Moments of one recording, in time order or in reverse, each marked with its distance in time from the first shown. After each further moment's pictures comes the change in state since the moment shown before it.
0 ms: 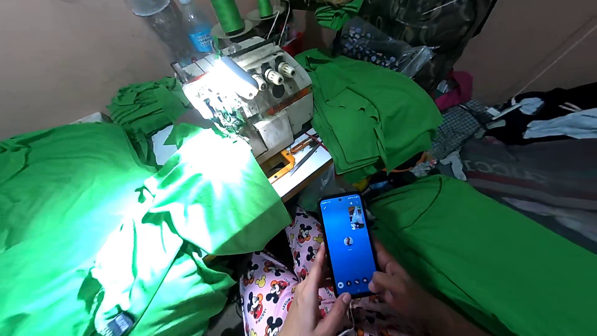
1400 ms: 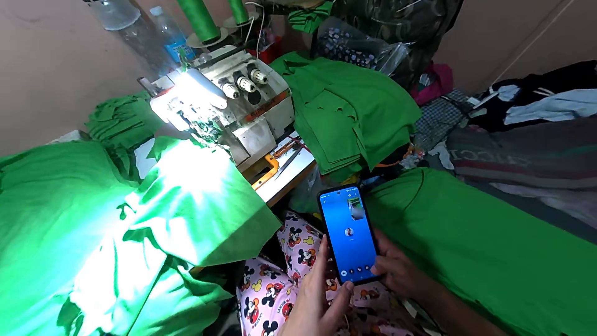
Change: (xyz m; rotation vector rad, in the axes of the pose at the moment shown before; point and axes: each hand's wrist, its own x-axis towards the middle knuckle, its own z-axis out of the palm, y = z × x) left_hand 0.025 -0.001 0.021 -0.009 -0.097 -0.004; right_hand -0.001 -0.007 -0.034 0.087 -0.006 -0.026
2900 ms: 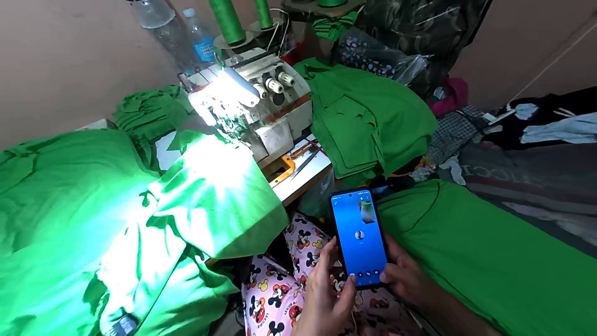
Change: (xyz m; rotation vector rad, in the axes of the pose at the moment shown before) left_hand 0.003 -0.008 0.005 0.009 0.265 0.055; right_hand 0.007 0.000 0.009 -0.137 0.032 -0.028
